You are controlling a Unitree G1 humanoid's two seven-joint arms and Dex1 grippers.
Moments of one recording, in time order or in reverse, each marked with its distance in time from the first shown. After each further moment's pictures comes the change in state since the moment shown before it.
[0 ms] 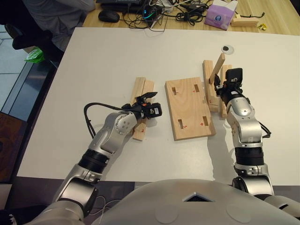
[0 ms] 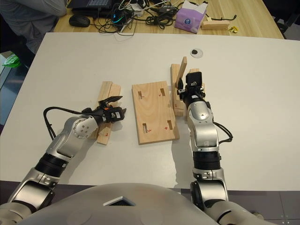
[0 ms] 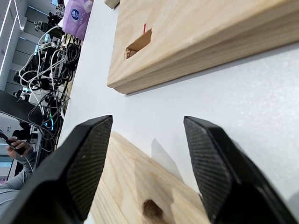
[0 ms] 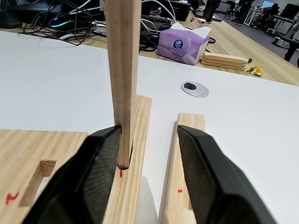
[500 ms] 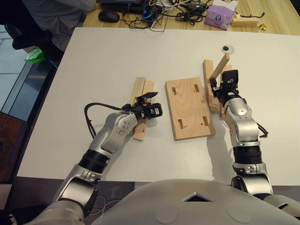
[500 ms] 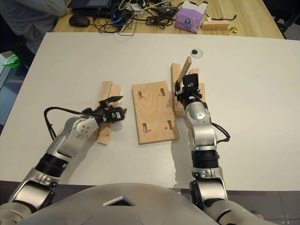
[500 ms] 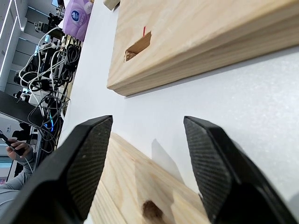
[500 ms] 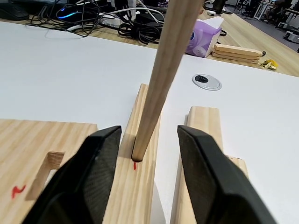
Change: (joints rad) left arm 0.001 -0.002 -0.004 -0.003 0.000 0.000 0.001; right arm -0.008 0.004 0.007 0.041 0.001 -0.016 0.018
